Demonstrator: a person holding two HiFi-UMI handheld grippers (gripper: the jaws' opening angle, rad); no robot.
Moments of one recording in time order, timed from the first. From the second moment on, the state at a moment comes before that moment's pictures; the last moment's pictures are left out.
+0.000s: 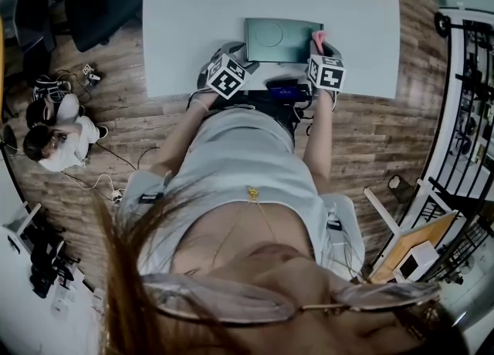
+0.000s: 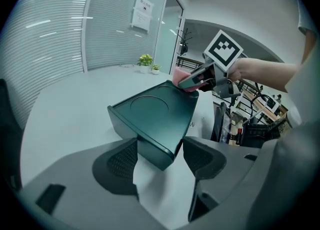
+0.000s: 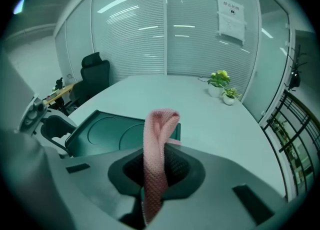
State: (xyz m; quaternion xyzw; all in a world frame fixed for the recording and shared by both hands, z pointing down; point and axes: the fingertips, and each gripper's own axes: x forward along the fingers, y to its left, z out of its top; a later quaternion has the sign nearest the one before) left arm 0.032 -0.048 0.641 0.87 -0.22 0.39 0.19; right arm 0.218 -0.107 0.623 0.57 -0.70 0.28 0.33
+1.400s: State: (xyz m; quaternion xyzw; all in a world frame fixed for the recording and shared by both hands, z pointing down) left arm 0.035 -0.049 0.640 0.87 -0.22 0.38 0.19; right arm 0.174 -0.102 0.636 0.53 -0.71 0.28 0.37
